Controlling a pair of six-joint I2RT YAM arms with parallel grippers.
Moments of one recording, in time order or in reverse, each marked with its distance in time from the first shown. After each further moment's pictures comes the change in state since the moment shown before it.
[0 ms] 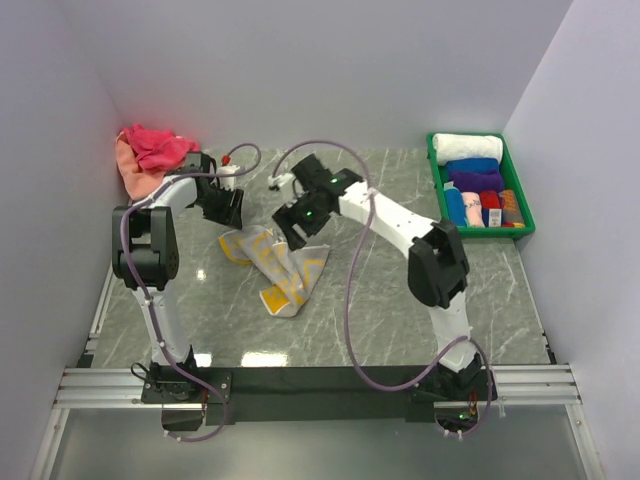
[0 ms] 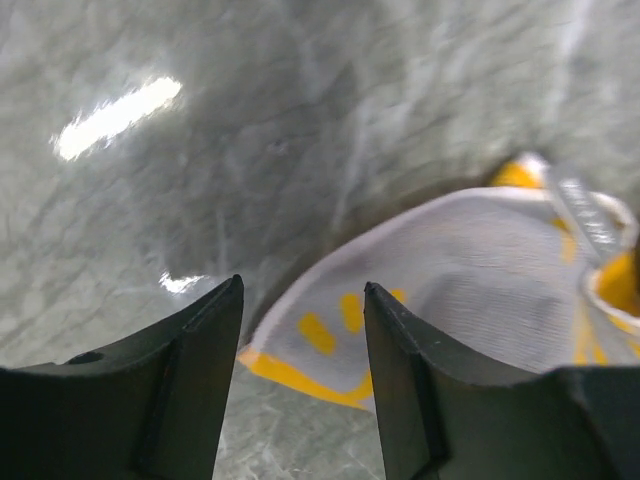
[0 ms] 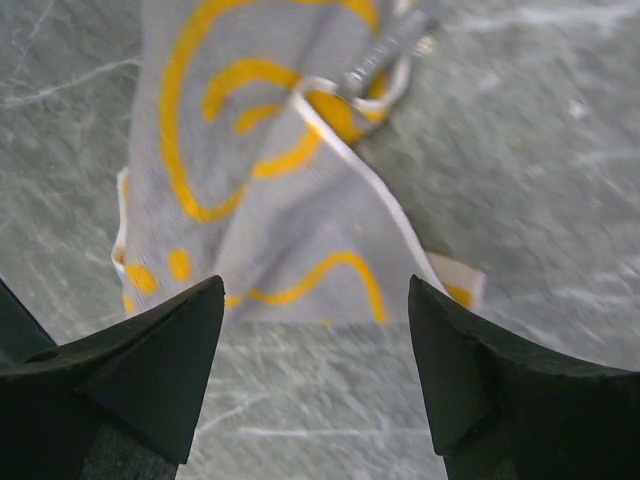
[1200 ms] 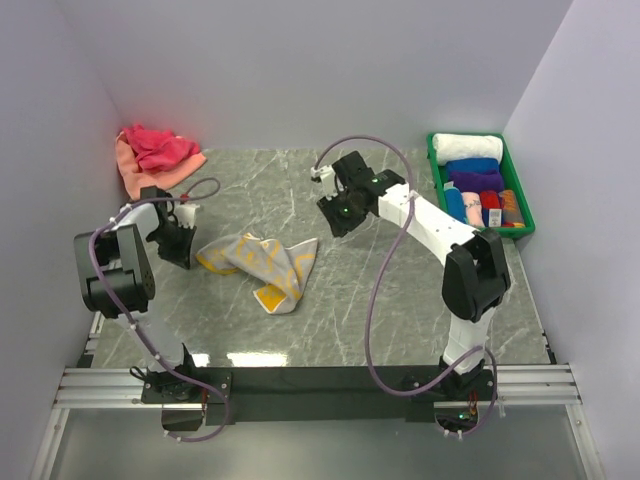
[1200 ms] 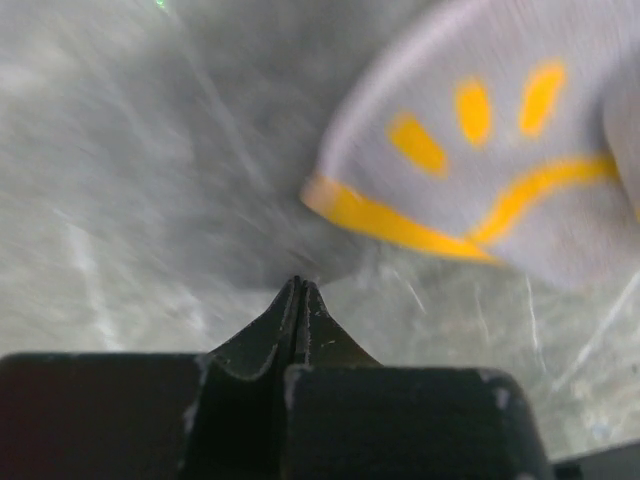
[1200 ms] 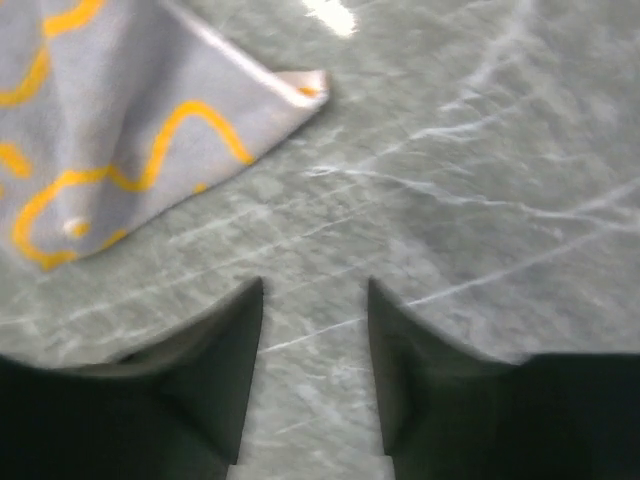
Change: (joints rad) left arm 0.250 -0.214 -0.349 -0.088 -0.189 0.161; right arm -0.109 -0.224 -0.270 0.063 0.170 0.020
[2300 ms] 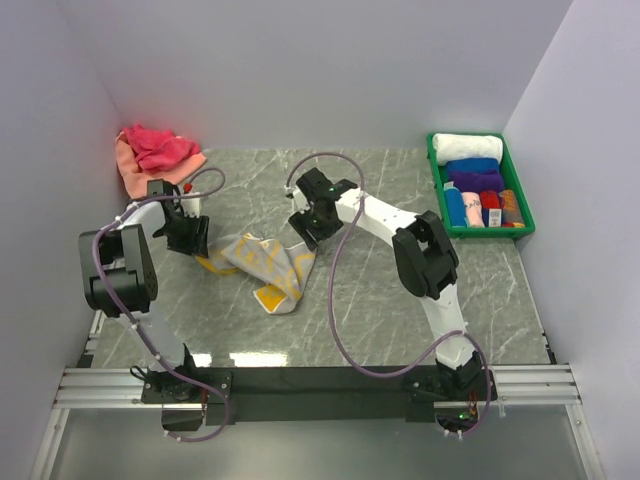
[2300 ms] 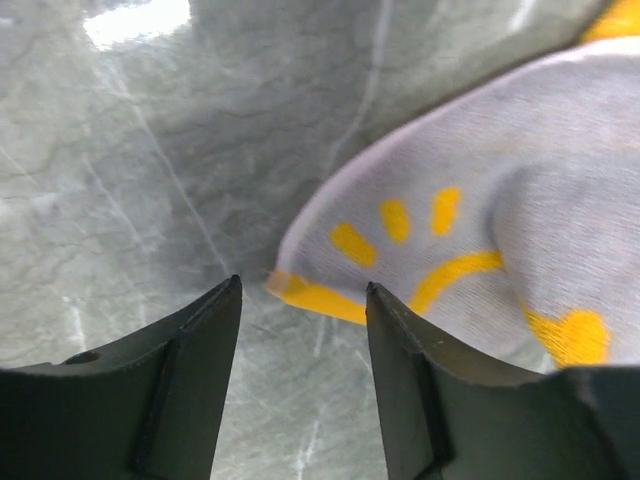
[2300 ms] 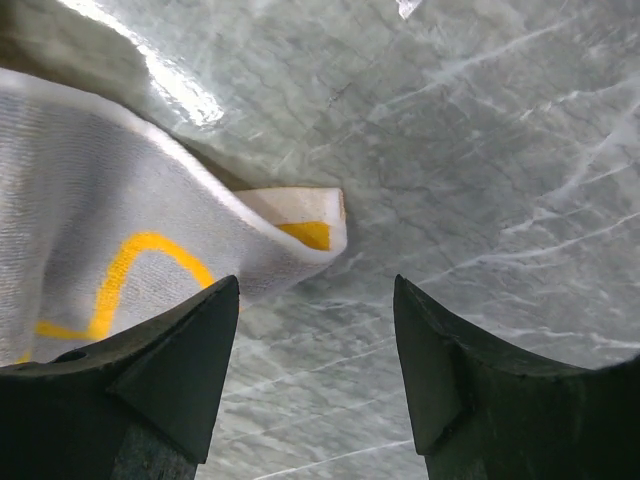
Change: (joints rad) left arm -0.048 -0.020 -0.002 0.106 0.076 -0.106; right arm 0.099 0.353 0.208 0.024 0.089 0.058
